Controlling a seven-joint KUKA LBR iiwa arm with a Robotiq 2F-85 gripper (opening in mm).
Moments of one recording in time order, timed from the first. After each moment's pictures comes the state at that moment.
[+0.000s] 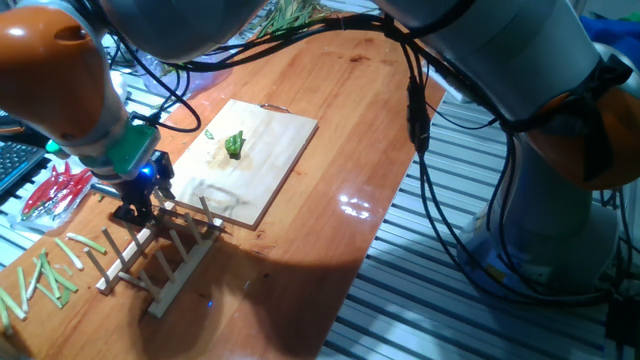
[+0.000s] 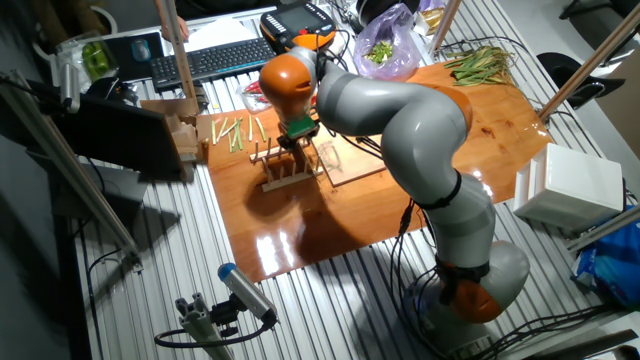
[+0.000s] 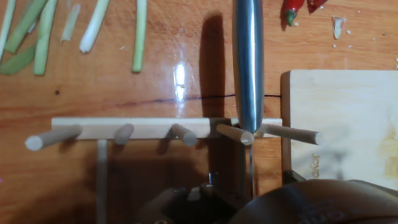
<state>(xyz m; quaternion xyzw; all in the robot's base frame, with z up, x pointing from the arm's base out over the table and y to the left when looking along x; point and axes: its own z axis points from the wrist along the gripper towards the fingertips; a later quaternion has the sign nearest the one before) 0.607 0.234 0.086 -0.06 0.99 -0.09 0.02</state>
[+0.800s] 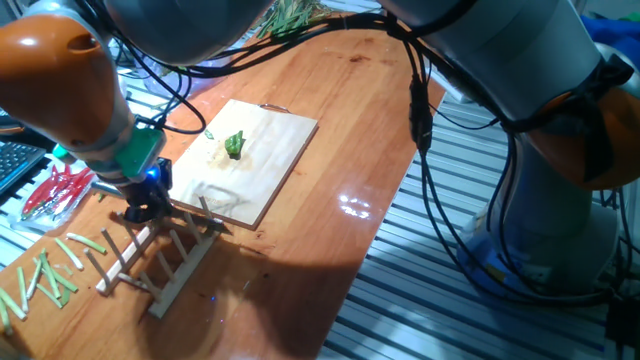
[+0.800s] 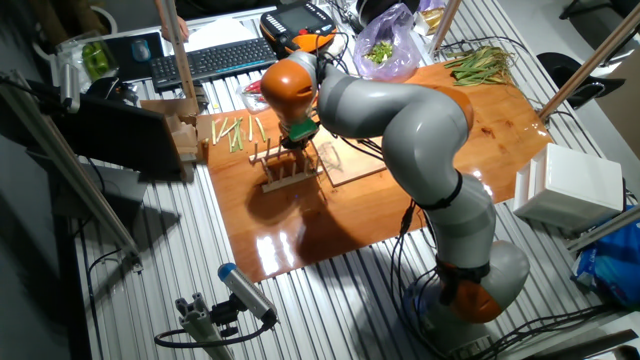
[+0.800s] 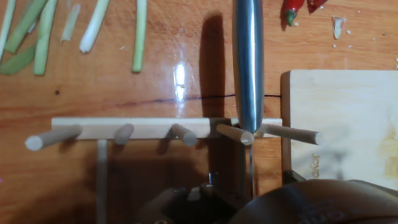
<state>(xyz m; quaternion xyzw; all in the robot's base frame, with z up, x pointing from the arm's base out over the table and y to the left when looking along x) 0.608 0.231 0.083 -0.07 0.99 -0.10 0.03</state>
